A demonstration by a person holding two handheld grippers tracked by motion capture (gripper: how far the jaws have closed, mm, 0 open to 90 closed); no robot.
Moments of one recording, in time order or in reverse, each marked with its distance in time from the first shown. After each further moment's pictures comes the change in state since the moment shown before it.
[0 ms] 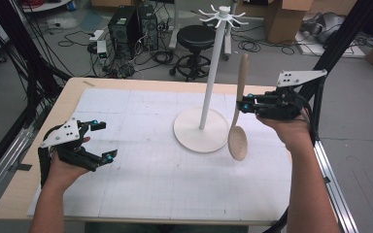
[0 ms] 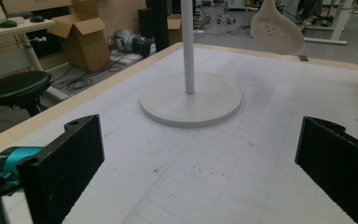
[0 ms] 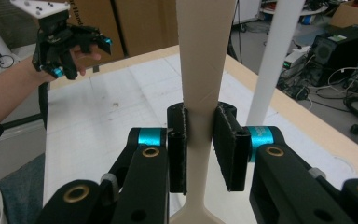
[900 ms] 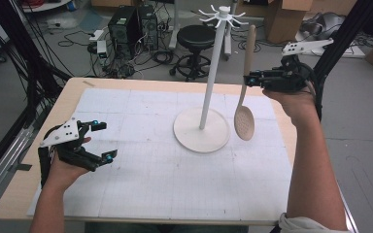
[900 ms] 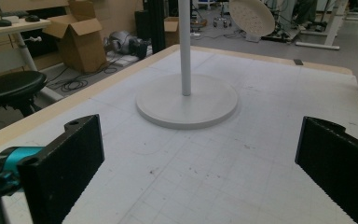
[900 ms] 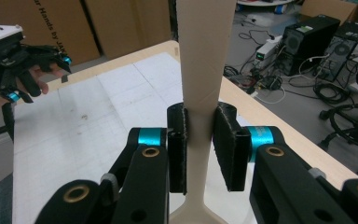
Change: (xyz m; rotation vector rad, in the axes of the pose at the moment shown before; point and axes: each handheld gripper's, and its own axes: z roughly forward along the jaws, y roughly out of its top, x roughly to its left) left arm 0.001 -0.002 0.001 -0.010 -0.017 -0.017; right arm -0.041 0.042 -0.006 0.044 -0.090 0.051
